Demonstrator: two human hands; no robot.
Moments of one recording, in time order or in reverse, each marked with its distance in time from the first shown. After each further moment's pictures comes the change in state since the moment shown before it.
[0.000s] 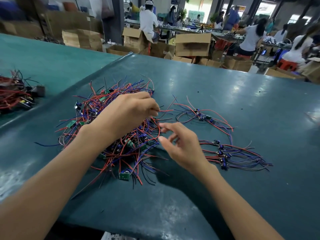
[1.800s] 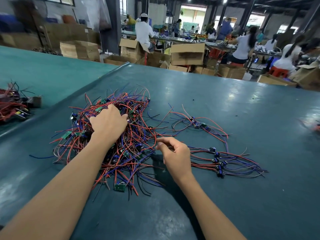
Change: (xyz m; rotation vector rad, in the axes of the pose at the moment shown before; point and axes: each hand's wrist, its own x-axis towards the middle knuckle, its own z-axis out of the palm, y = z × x) left_hand 0.001 -0.071 0.054 0.297 -0.136 -1.073; right_hand -0.001 0.007 0.031 0.370 0.212 0.416
